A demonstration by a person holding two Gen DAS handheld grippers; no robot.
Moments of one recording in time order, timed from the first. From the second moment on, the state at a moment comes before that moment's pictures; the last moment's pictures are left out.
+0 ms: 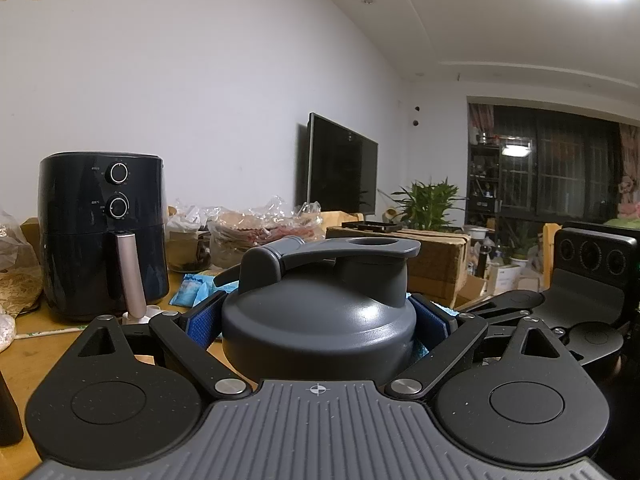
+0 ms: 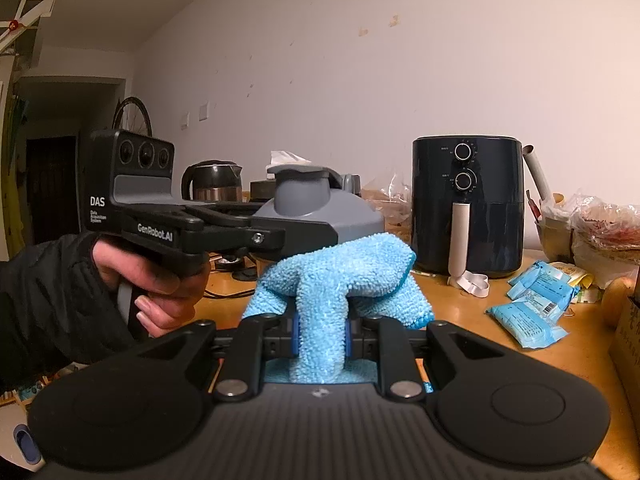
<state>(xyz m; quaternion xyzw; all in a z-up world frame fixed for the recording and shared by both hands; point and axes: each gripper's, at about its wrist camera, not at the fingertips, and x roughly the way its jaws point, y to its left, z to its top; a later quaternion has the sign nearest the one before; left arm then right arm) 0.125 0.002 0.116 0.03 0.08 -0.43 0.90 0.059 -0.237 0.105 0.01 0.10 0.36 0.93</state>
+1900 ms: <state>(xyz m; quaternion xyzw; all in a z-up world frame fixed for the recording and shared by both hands) 0.120 0.000 0.116 0.03 0.05 -0.42 0.90 0.055 -0.241 0.102 0.02 0.09 0.36 0.93</state>
